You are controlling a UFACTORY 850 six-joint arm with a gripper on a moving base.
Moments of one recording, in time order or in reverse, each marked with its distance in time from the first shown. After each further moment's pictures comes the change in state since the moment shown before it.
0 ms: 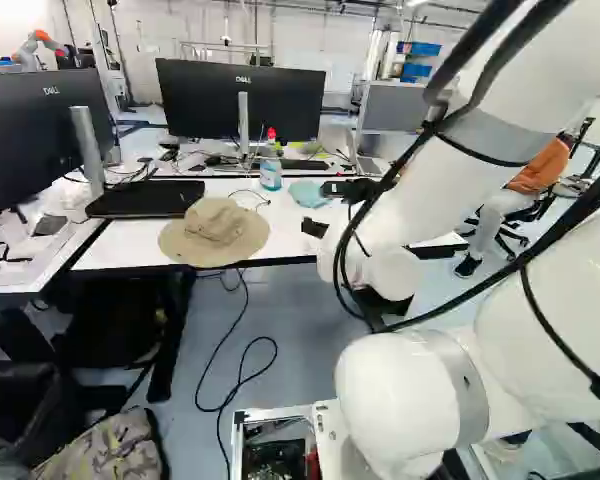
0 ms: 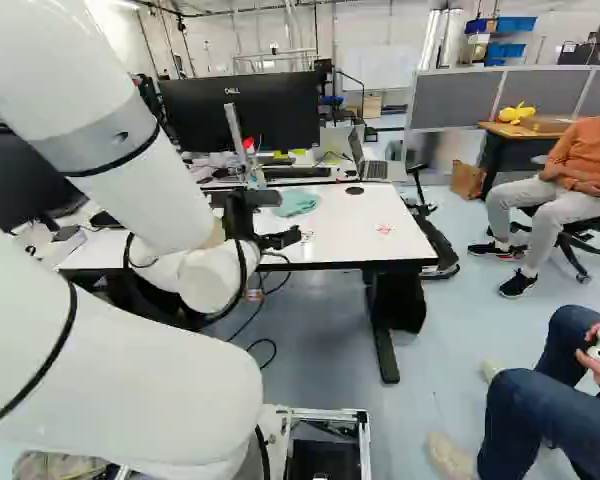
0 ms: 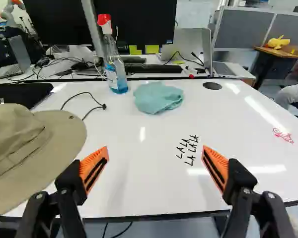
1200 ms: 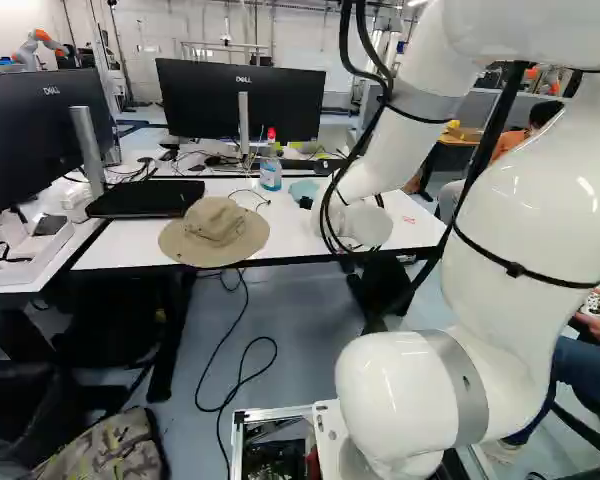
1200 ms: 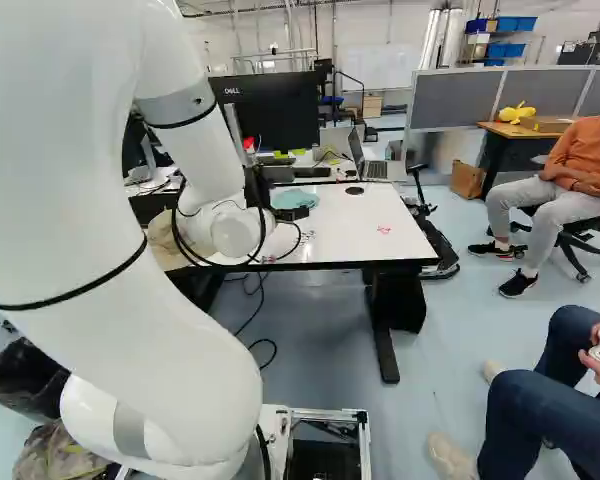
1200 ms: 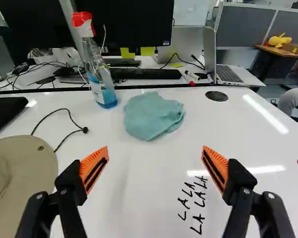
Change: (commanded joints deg) arm -1.3 -19.3 -18.8 0.0 -0.2 0.0
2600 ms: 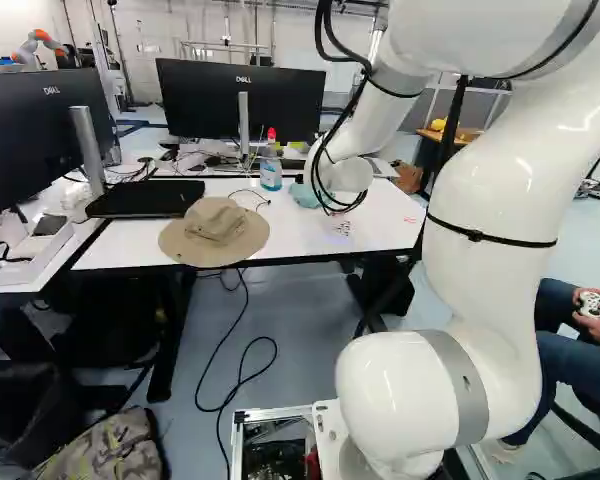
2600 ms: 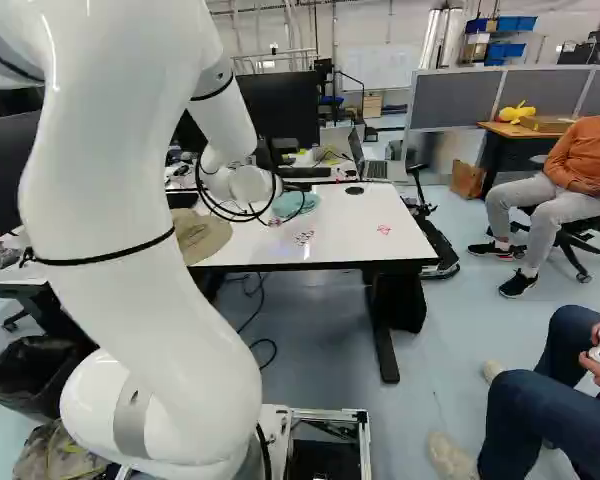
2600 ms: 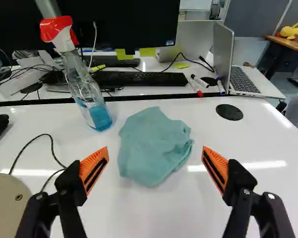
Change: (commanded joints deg) arm 0.3 -9.7 -20.8 0.0 -17.5 0.0
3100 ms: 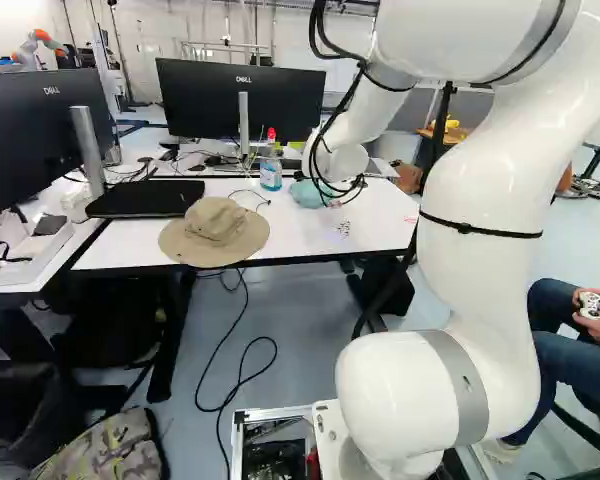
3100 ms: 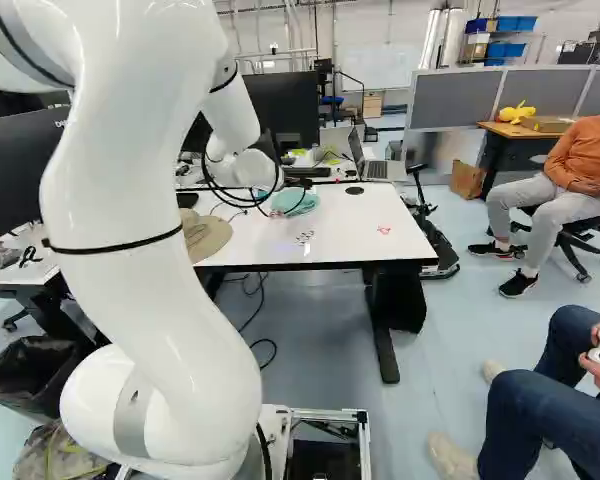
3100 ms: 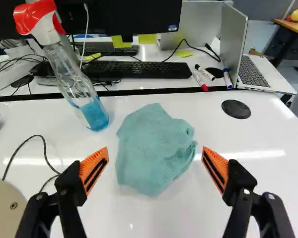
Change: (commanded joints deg) arm 0.0 -3.4 -7.5 0.0 -9.8 0.0
